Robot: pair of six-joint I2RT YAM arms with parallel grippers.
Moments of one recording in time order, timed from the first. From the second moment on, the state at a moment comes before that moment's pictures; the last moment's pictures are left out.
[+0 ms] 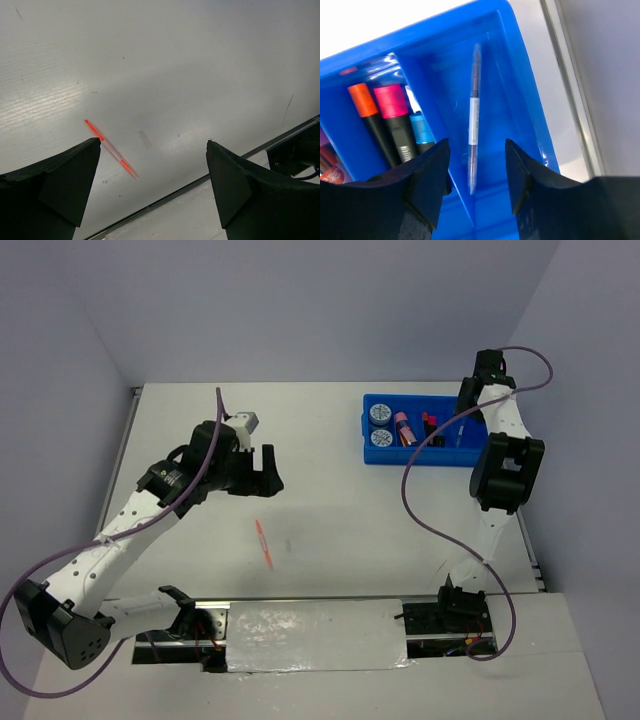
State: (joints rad) left arm -0.53 1.14 1.17 -0.73 0.08 -0.43; right arm -0.22 2.17 1.93 -0.68 0.18 0.11
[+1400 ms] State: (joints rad) left arm -0.69 1.50 0.86 -0.73 -0.23 -1.03; right arm 0.50 1.11 1.07 -0.65 0.05 0.56
